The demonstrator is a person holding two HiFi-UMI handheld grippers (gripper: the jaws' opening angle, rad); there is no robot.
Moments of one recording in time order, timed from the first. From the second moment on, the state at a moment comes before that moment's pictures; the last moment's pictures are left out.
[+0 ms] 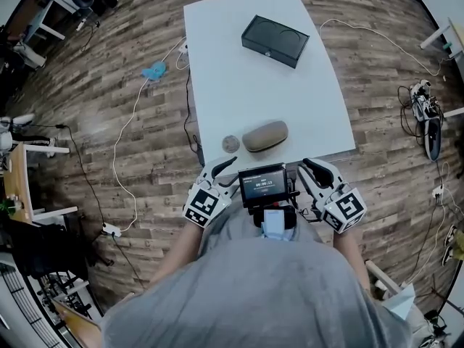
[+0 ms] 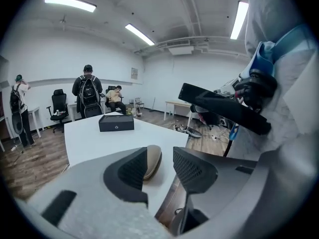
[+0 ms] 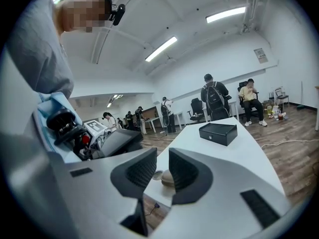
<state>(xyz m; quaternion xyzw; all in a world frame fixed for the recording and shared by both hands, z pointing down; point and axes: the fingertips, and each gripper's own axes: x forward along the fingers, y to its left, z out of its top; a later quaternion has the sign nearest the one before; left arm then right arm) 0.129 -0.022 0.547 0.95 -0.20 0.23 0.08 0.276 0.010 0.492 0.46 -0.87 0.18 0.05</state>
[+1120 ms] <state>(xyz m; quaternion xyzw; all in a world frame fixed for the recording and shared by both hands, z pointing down) 0.139 -0.018 0.549 0.95 -0.17 0.23 0.11 0.274 0.016 0.502 0.48 -0.85 0.20 0.05</state>
